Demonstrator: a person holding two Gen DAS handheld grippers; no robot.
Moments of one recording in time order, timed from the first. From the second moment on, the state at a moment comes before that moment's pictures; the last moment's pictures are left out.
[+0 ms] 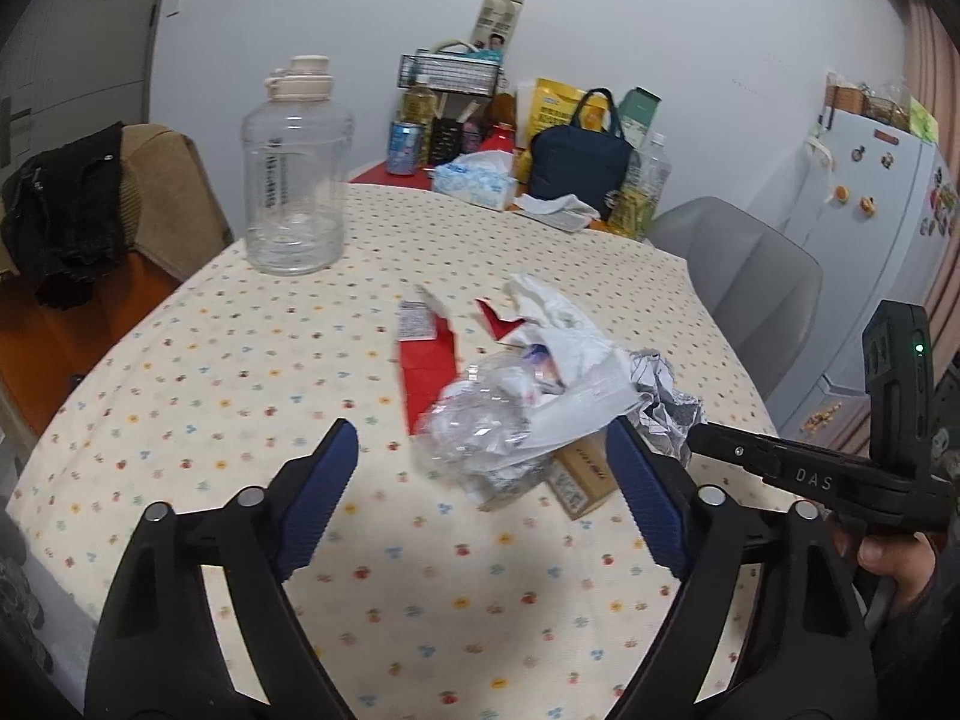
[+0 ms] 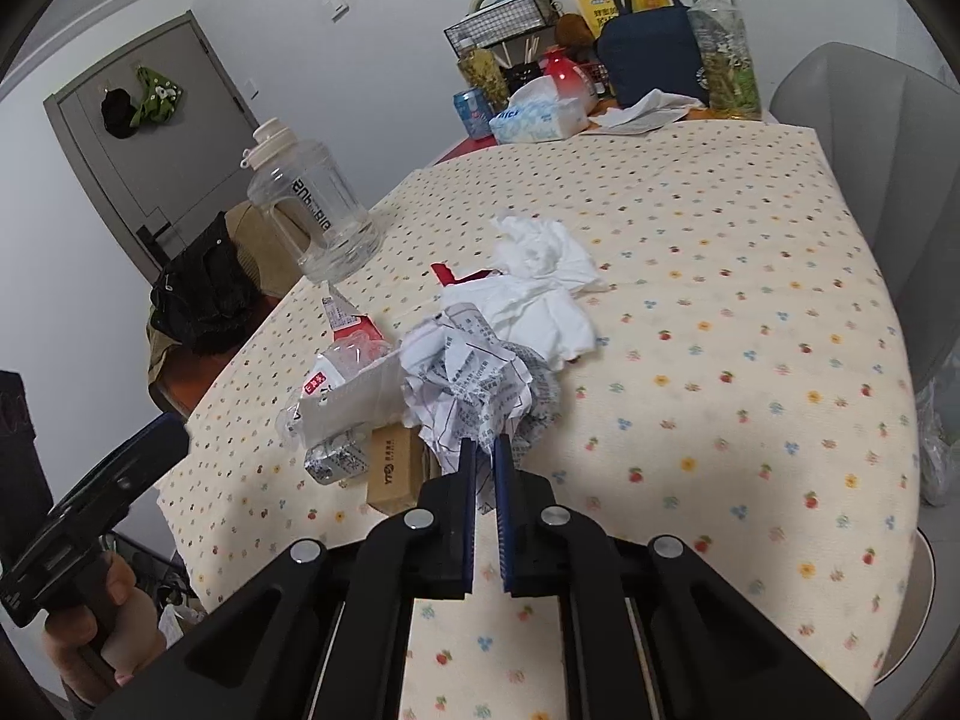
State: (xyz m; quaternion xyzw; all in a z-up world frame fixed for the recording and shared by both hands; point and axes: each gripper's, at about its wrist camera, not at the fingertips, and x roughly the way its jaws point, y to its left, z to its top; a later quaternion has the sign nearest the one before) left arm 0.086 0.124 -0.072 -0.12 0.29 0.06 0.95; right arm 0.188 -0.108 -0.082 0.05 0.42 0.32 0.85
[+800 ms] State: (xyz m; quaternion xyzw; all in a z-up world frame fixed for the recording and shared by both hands) left arm 0.167 0.056 -0.094 -0.01 0.36 0.02 0.93; right arm 0.151 -0.224 -0.070 0.09 0.40 0.24 0.88
